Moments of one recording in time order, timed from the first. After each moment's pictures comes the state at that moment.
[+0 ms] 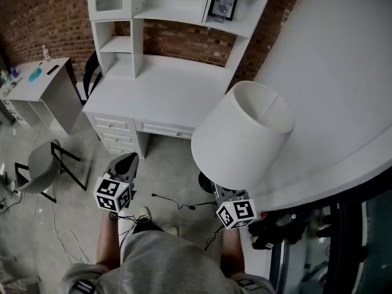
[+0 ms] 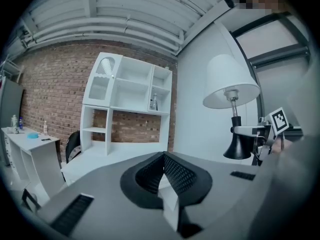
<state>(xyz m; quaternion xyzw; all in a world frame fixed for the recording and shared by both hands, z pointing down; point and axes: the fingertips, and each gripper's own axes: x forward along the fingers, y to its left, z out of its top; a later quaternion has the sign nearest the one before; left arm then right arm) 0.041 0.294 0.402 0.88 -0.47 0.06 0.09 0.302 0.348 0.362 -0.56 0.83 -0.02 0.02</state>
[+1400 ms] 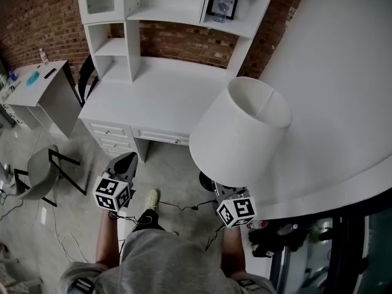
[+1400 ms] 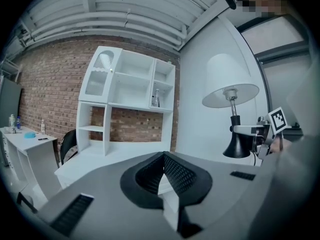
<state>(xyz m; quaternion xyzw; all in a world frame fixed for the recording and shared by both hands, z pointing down) 0.062 0.227 0.414 0.87 -0.47 0.06 0.10 0.326 0.276 0.372 -0.55 0.83 -0.02 0.01</state>
